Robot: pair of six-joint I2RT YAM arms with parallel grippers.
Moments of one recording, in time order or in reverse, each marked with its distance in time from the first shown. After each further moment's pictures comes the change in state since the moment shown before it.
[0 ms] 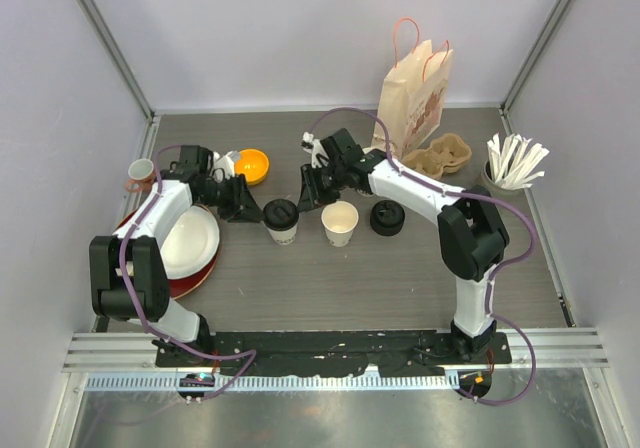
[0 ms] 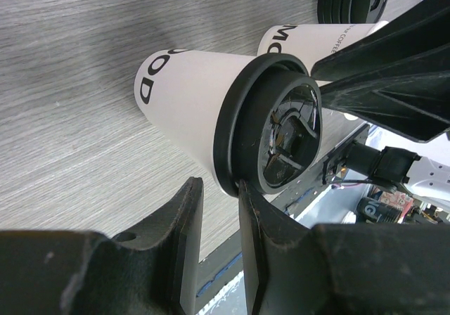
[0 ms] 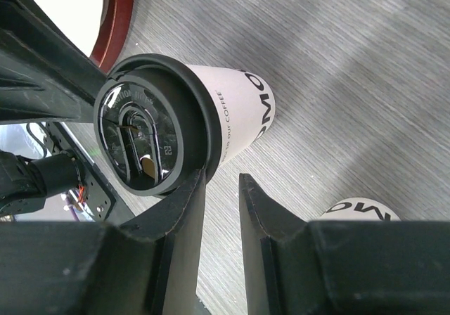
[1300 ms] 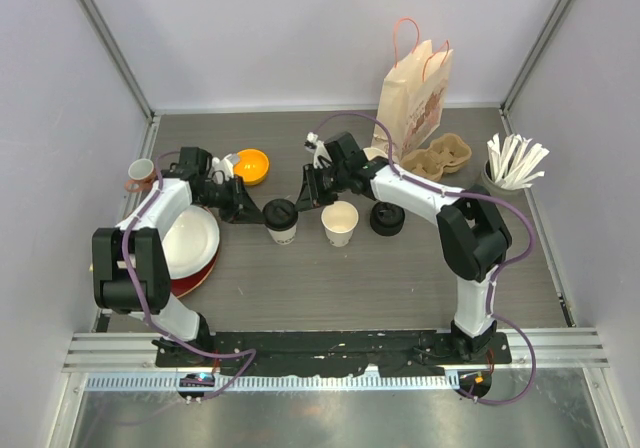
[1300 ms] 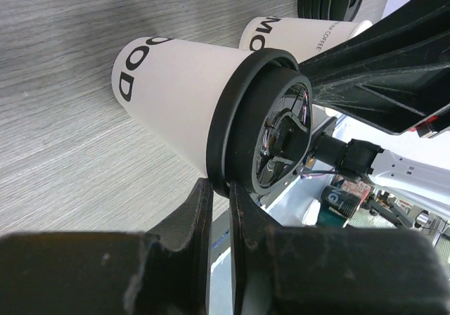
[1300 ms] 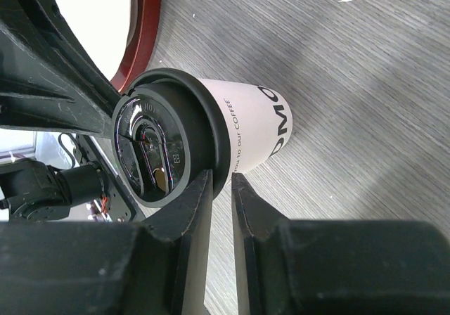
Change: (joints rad) left arm 0.012 0.050 -0.004 -0.005 0.083 -0.042; right arm -0.003 0.002 -0.090 0.168 -0.058 0.087
